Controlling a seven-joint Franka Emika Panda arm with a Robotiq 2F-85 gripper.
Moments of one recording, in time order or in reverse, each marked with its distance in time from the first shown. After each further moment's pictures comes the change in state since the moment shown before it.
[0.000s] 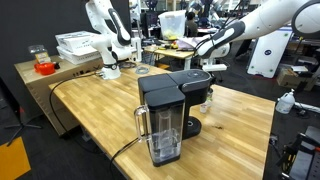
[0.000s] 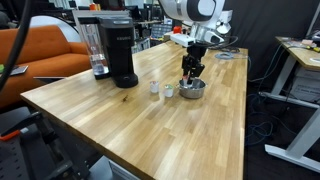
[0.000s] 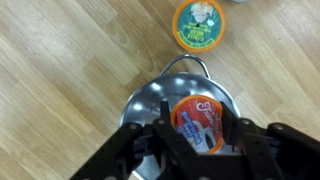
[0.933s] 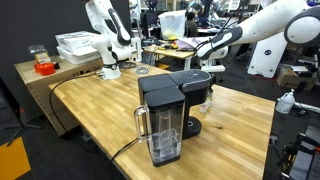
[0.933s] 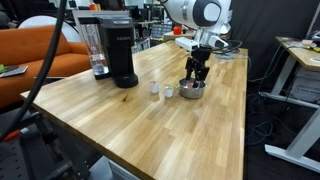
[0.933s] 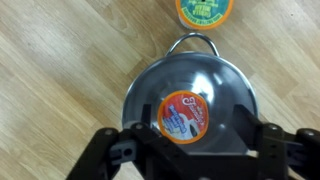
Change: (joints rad) arm -0.025 0.087 0.003 0.128 0.000 -0.041 0.039
